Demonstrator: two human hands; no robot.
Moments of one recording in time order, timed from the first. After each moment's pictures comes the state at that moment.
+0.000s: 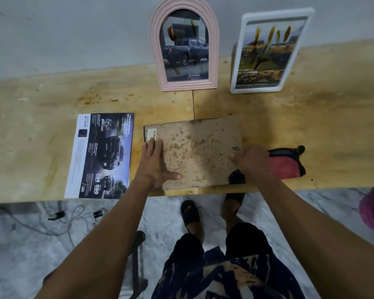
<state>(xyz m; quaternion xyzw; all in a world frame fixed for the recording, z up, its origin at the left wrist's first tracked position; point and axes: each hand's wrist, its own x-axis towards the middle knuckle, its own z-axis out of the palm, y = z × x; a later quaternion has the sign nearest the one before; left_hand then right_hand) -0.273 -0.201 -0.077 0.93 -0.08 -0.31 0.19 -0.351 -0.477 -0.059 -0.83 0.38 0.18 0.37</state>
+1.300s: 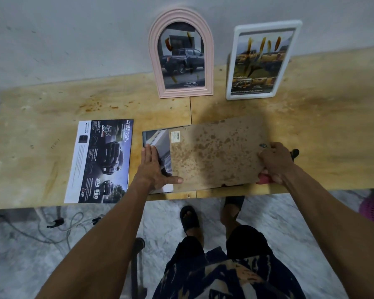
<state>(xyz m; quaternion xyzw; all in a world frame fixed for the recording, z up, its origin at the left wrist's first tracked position) -0.271 -0.205 -0.076 0.92 -0.08 -0.35 0.13 -0.368 -0.533 -0.039 -0.61 0.49 0.08 0.61</state>
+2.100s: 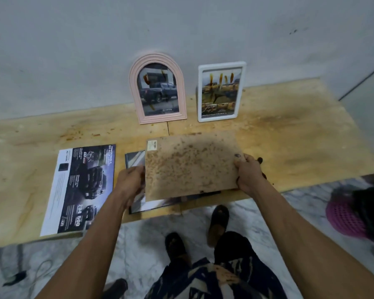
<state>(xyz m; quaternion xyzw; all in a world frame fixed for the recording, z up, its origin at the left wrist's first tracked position) -0.270 -0.208 -0.030 0.76 0.17 -0.32 0.54 -0.393 -0.505 -0.008 -0.47 0.50 -0.04 0.73</state>
